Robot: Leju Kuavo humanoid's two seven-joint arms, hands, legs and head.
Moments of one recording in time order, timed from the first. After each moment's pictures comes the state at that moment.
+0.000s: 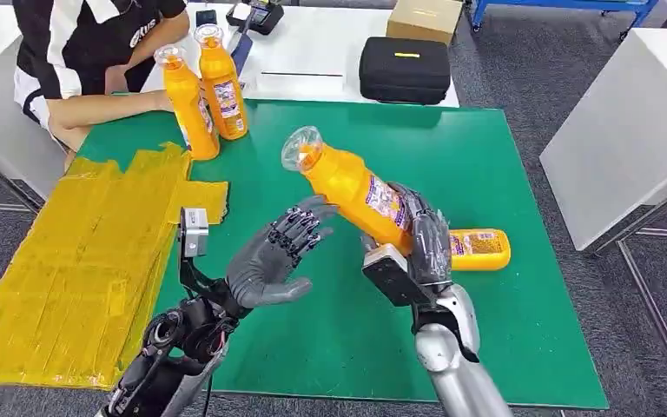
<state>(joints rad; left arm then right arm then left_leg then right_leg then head) -0.29 -0.12 -0.50 -1.27 0.51 -0.44 -0.20 -0.19 0.08 0.19 -1.25 0.75 -0.27 -0.32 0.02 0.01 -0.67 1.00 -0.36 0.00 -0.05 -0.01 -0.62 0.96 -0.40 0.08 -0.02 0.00</state>
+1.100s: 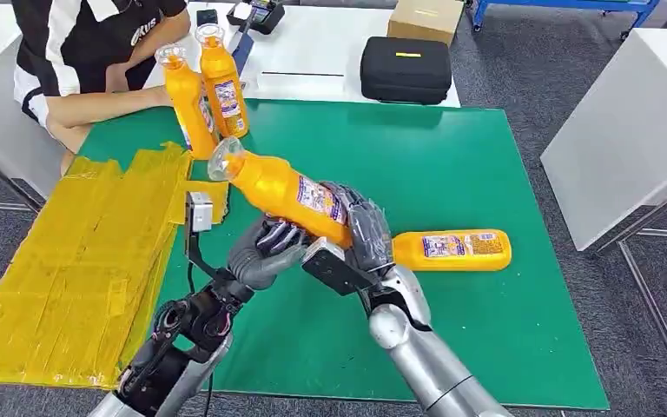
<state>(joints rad) -0.36 -0.12 -0.49 -1.09 0.63 -0.26 -0.21 -0.38 0.12 0.41 -0.95 0.65 -0.32 -0.36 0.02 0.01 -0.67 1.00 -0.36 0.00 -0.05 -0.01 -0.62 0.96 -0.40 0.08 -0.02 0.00</state>
